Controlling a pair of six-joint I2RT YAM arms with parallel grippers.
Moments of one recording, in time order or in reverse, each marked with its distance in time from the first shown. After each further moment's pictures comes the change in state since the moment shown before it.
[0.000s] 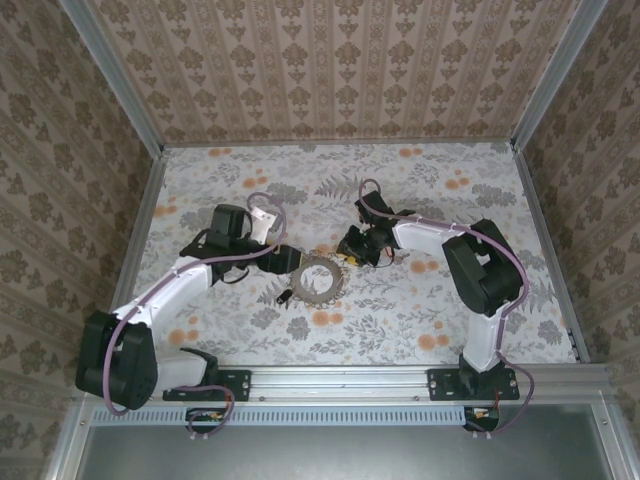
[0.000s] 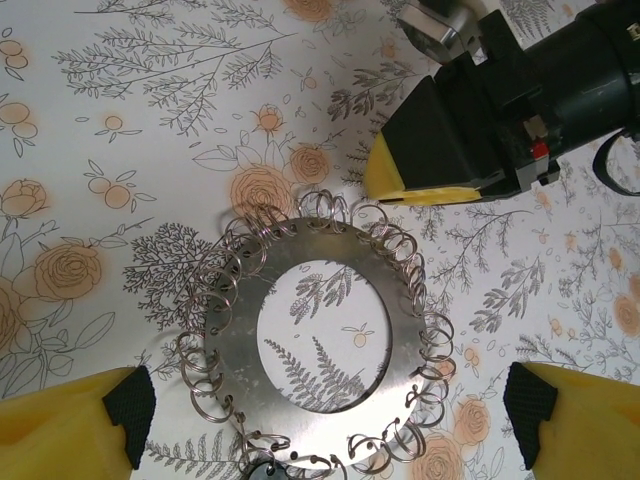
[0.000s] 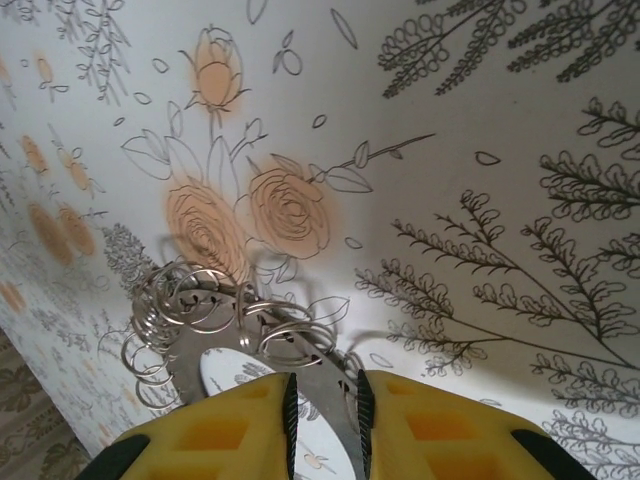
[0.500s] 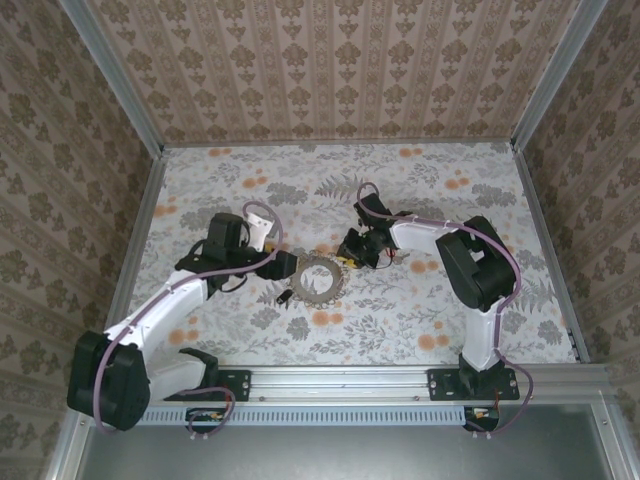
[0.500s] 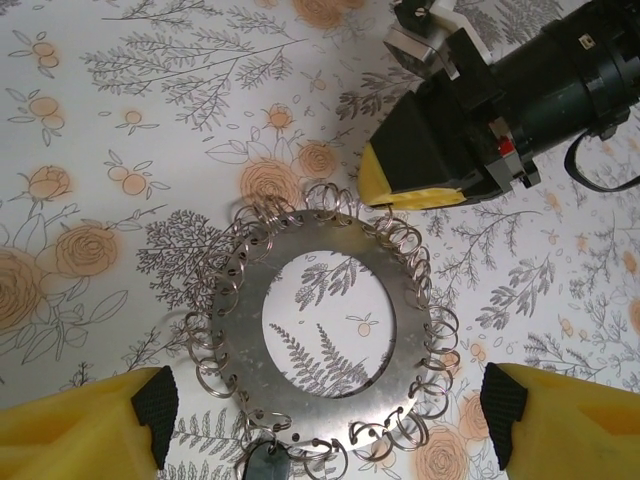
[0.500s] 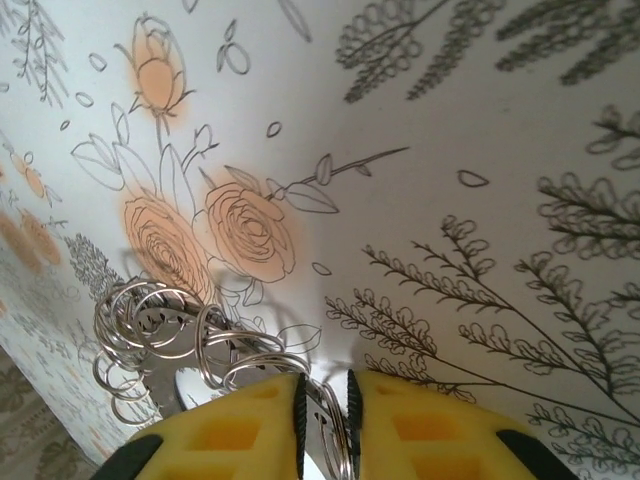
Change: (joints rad) left arm -0.023 -0.112 -0.081 0.027 -0.068 -0.037; right arm 0.001 0.046 0.005 0.016 -0.029 -0.004
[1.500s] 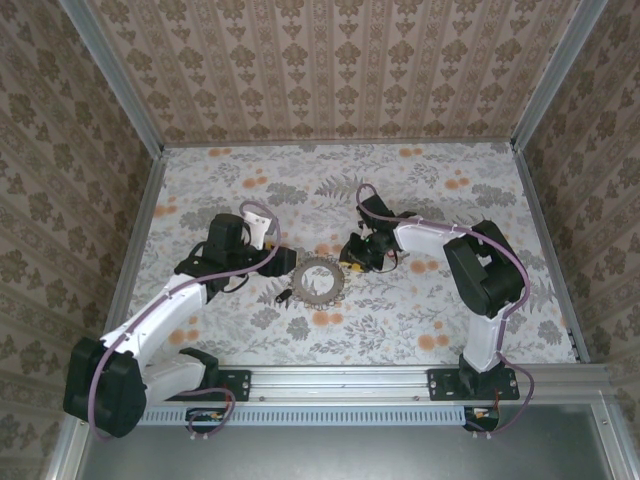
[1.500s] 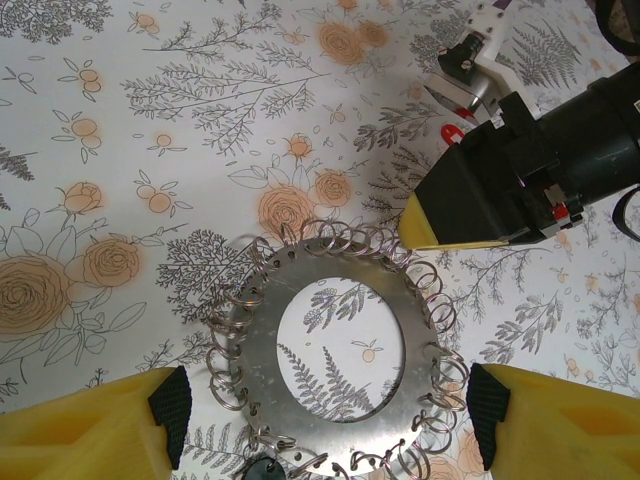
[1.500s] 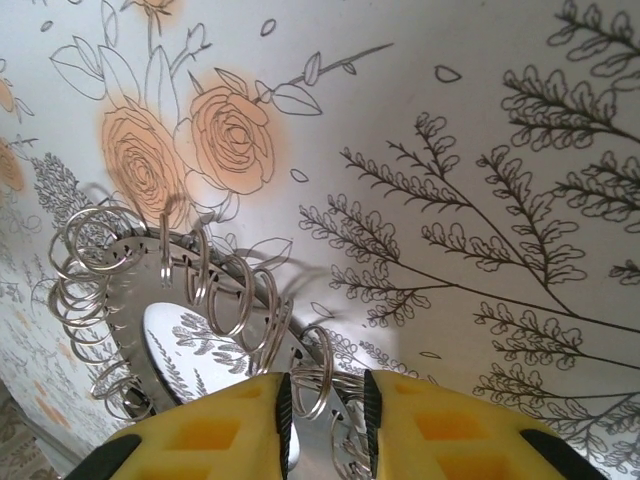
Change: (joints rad) left arm -0.032 -0.032 -0.002 0.029 -0.080 -0.084; right arm 0.003 -0.061 -0.024 -0.086 0.006 -0.137
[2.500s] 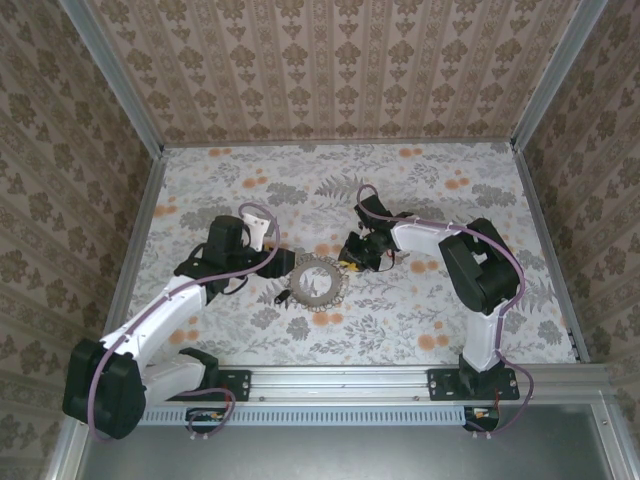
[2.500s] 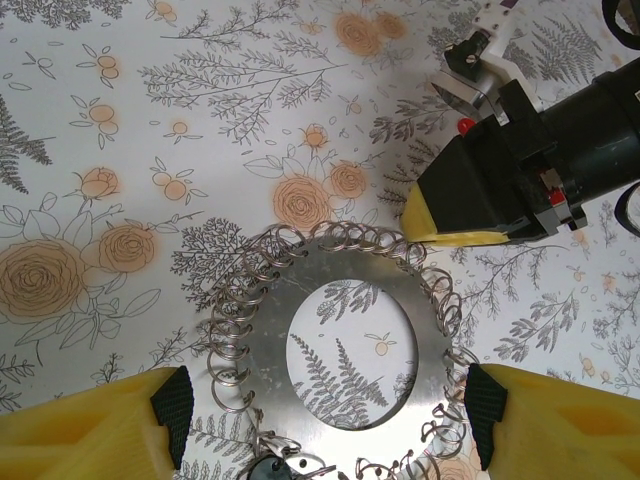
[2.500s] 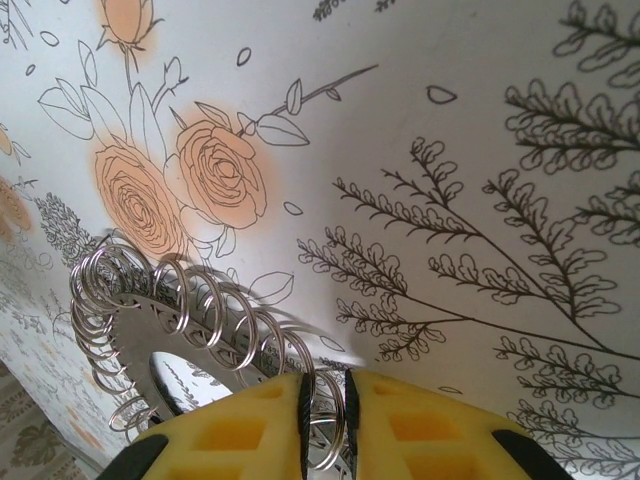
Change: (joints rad) left arm 0.000 -0.009 -0.014 -0.006 -0.026 -0.003; right arm 0.006 0.034 0.006 0.036 -0.007 0.109
